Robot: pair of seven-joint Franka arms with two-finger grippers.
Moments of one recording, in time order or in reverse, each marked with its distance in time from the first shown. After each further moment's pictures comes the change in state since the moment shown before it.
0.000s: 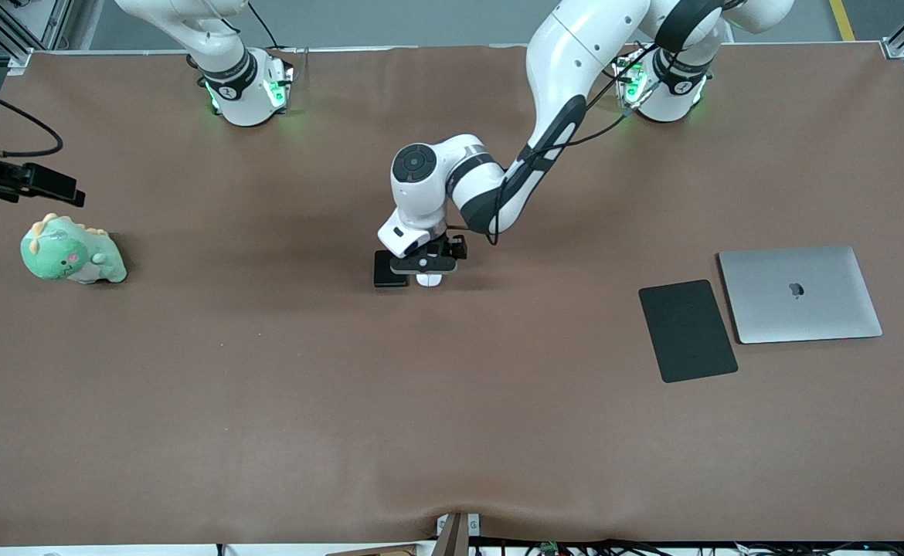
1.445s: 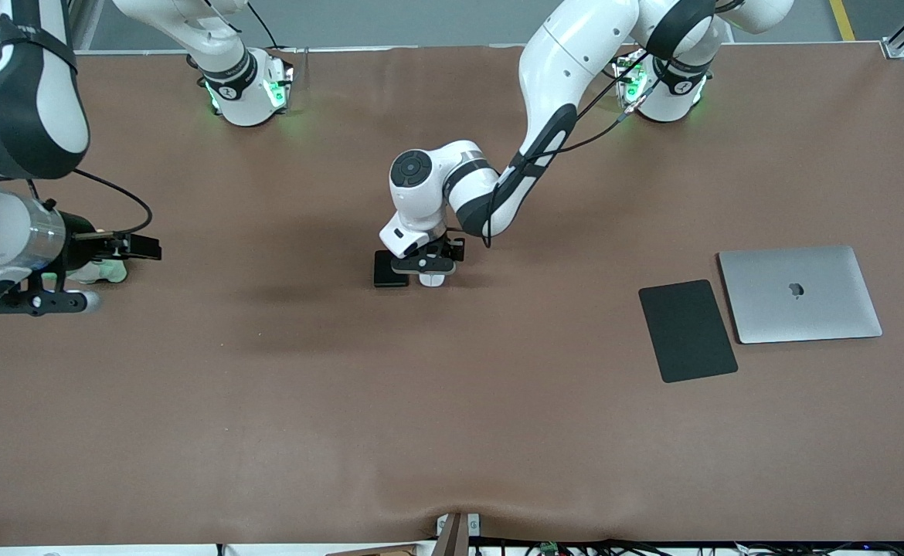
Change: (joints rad) left arm -0.008 0.041 0.002 0.003 0.024 0.003 -0.001; right arm 0.094 0.180 0.008 0.000 0.017 0.119 -0.001
